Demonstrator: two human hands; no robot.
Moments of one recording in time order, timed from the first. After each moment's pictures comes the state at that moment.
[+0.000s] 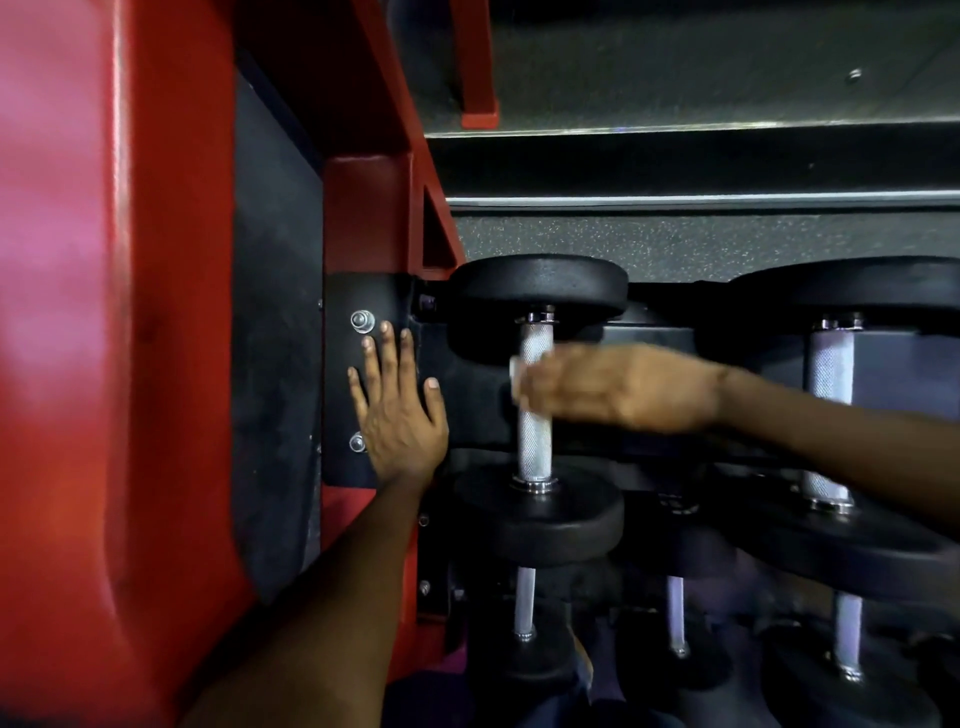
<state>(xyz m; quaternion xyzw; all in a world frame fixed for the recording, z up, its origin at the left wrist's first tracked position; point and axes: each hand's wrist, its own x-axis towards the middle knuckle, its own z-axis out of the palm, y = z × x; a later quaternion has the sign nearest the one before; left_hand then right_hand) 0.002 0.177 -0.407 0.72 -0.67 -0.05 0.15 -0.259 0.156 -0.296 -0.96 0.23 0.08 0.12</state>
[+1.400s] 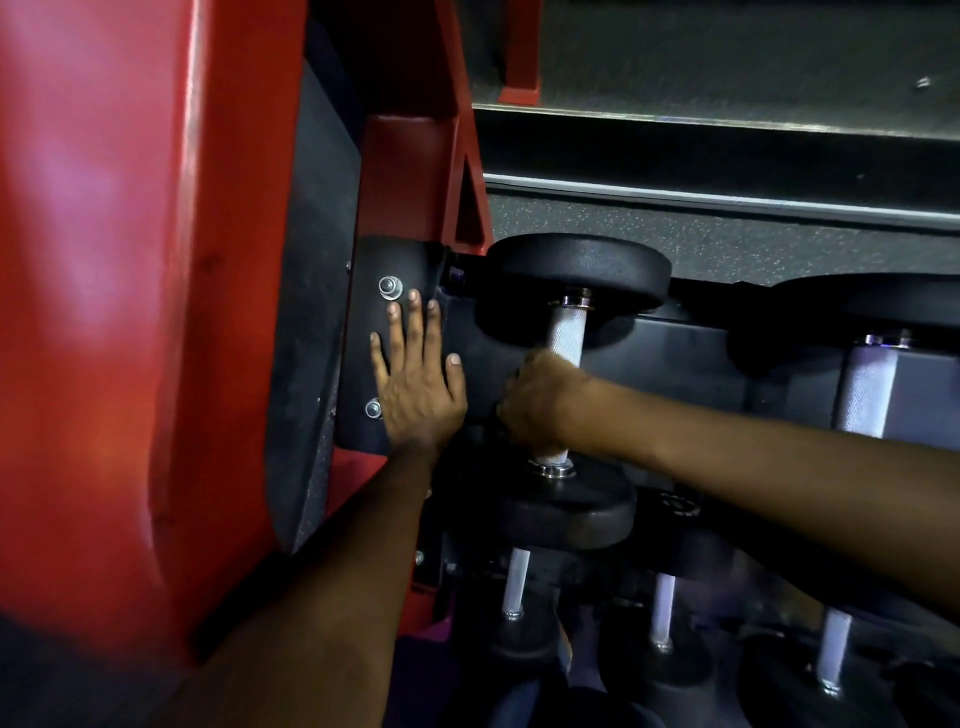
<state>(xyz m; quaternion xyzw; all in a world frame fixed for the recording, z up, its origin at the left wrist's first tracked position) 0.002 0.177 -0.407 0.72 -0.68 -0.03 0.14 -0.144 0.158 -0.278 -0.90 0.27 0.33 0.06</state>
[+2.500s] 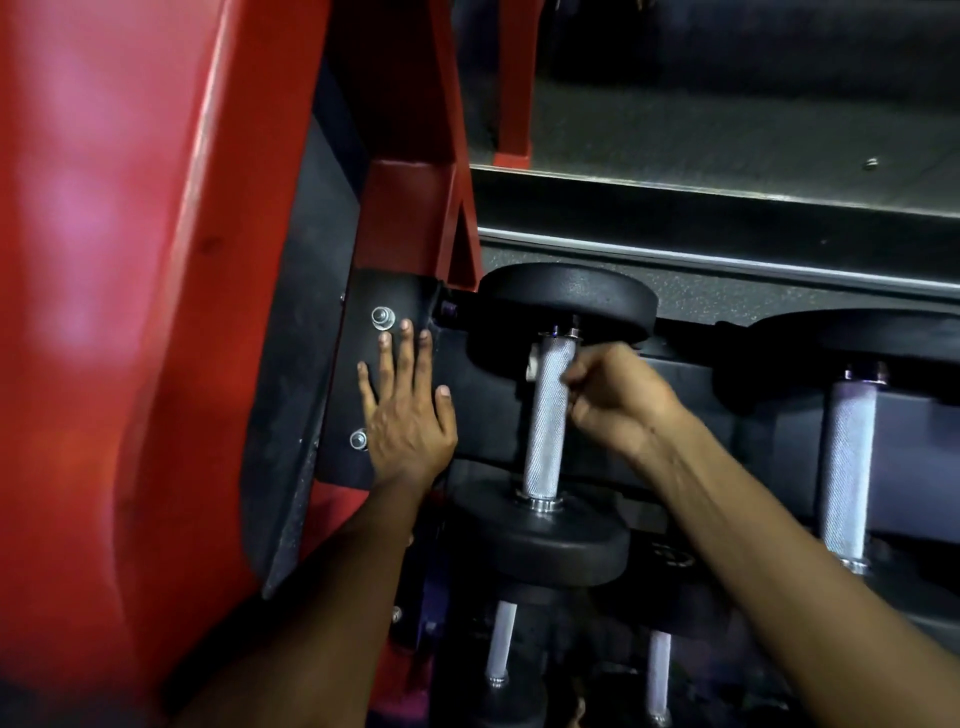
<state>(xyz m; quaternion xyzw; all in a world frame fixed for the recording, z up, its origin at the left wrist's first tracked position) 0.003 0.176 -0.411 0.71 -0.69 -0.02 0.14 -0.182 0.164 -0.280 -0.09 0.58 -0.34 0.74</state>
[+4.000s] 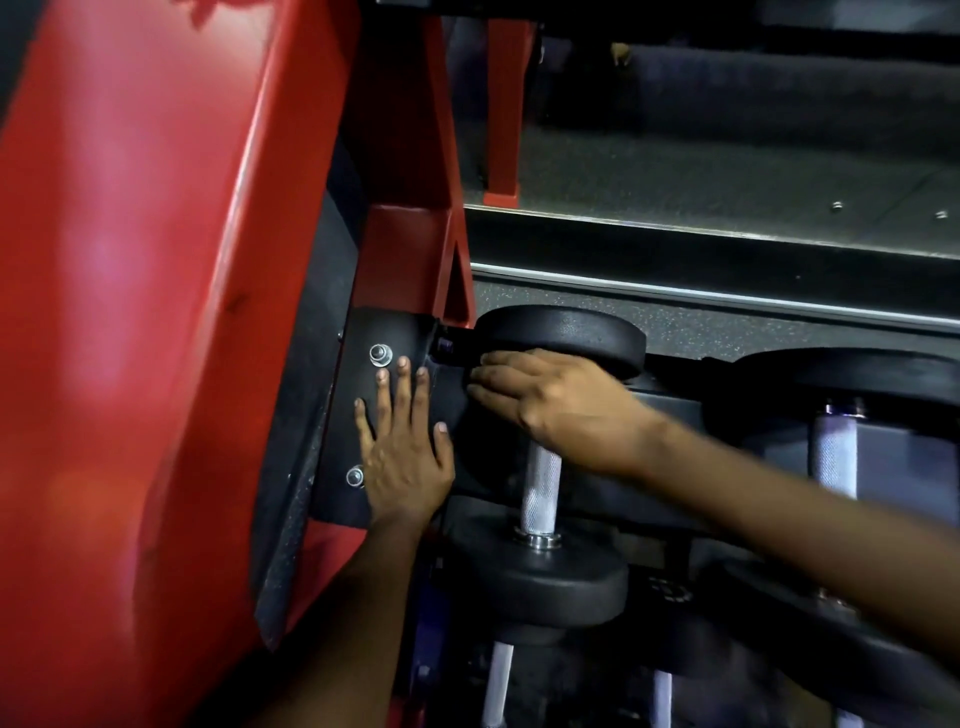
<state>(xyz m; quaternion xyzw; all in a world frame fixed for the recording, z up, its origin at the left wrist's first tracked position) 0.003 0.175 -0.410 0.71 -0.69 -0.02 0.14 -0.181 0.150 -0.270 -0.94 0.30 -0.16 0.00</state>
